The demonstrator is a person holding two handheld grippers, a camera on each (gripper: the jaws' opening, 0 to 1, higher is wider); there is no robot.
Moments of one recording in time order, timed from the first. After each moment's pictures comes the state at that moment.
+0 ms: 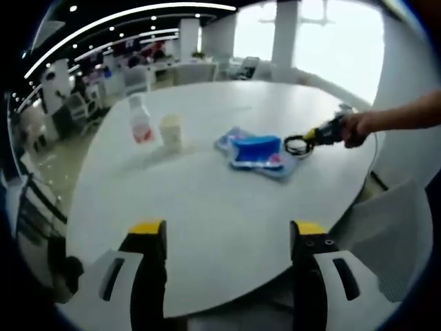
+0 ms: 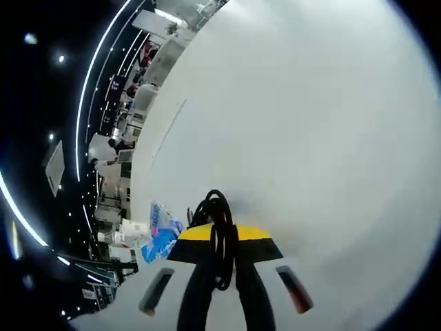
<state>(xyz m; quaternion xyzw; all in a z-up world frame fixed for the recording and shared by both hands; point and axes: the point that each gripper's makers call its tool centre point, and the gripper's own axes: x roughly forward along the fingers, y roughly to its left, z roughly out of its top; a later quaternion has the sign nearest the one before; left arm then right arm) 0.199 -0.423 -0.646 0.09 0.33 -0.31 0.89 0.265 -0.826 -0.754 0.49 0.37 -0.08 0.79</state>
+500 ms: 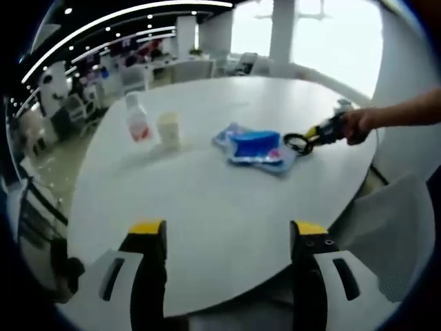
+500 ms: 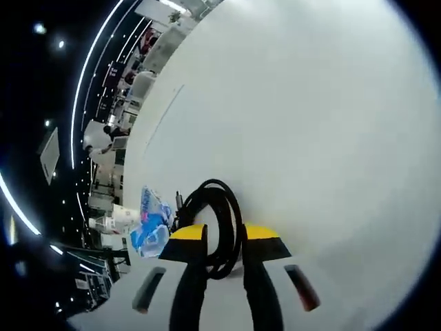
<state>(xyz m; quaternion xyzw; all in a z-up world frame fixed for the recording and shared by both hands) 0.198 -0.427 -0.651 0.10 0.34 -0.32 0.88 0.248 -0.819 -0.763 0.47 0.40 -0.07 0.78</state>
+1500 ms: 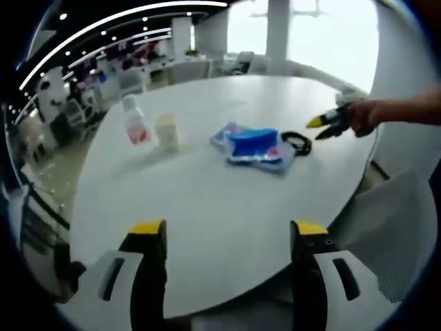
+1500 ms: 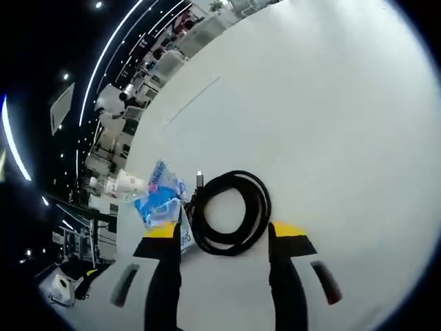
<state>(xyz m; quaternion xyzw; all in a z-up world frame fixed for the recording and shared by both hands) 0.197 -0.428 -0.649 0.11 0.33 -0.32 0.88 0.231 -0.798 -0.723 0.34 0.42 0.03 0.84</state>
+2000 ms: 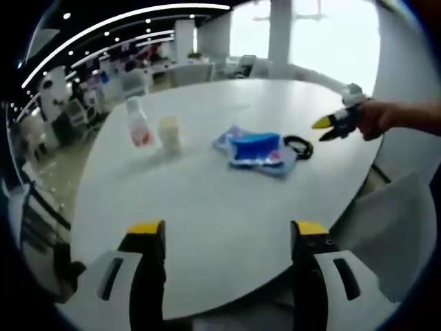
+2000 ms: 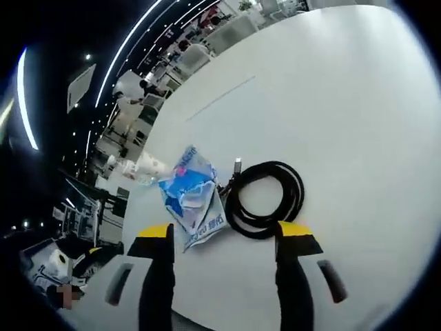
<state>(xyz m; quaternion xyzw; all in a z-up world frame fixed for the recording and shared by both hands) 0.199 -0.426 -0.647 0.11 0.32 -0.32 0.88 0.225 -0.764 -0.695 0.31 0.40 0.07 0.86</state>
